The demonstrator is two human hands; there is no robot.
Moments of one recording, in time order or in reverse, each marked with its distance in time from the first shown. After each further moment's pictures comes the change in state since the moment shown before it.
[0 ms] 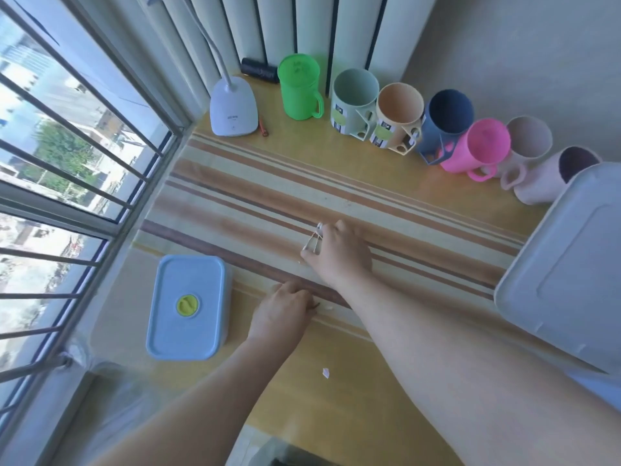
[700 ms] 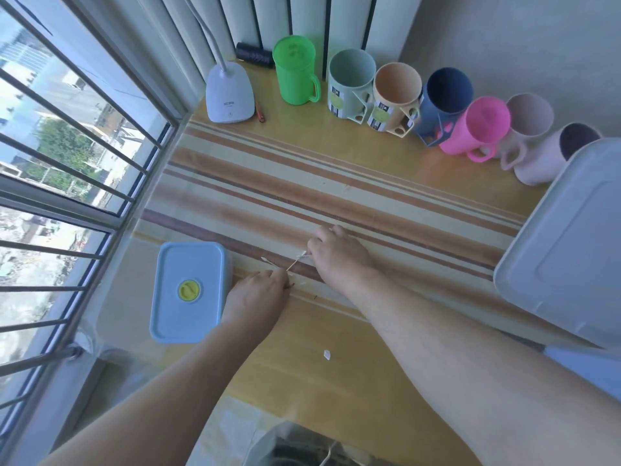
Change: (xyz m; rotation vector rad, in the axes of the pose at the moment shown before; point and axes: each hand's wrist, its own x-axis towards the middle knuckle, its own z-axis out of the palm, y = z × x) left_hand -0.013 -0.030 -0.025 0.148 -0.028 -0.008; right_hand -0.022 0.016 0.017 -0.249 -0.110 -0.355
